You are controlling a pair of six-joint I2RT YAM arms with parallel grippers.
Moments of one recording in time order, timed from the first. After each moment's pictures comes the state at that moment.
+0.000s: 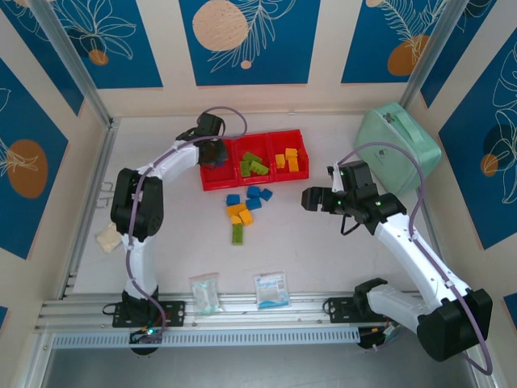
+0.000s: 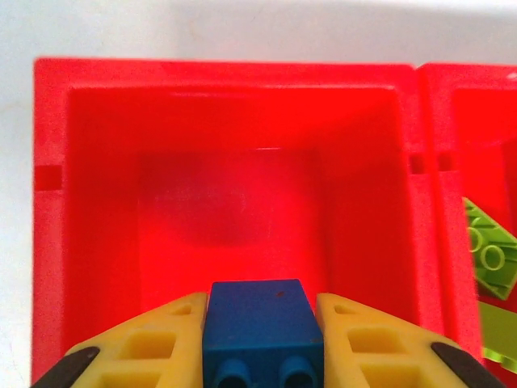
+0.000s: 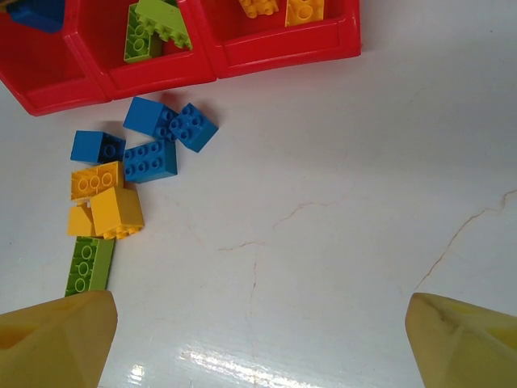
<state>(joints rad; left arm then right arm) -0.37 2.06 1.65 -0.56 -0.09 -0.47 0.34 1.03 0.89 -0.73 -0.15 0.38</state>
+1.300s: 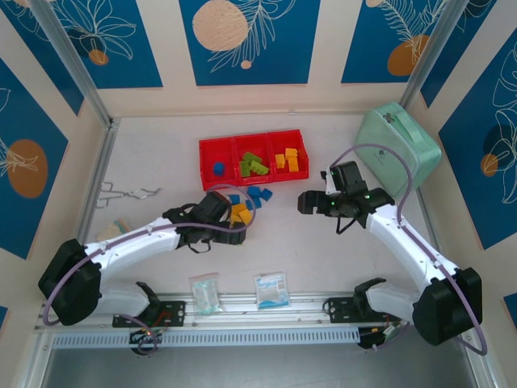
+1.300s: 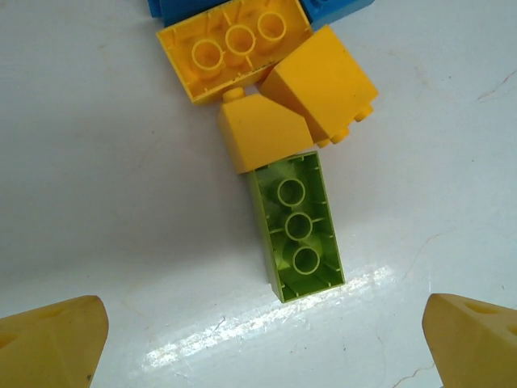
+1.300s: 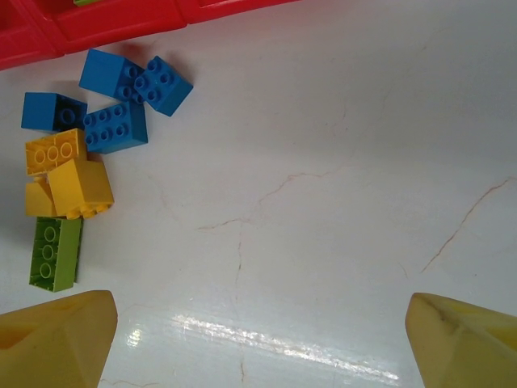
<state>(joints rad) -0.79 1.30 0.79 -0.55 -0.06 -0.59 0.36 1.14 0.88 -0.73 -0.15 0.38</state>
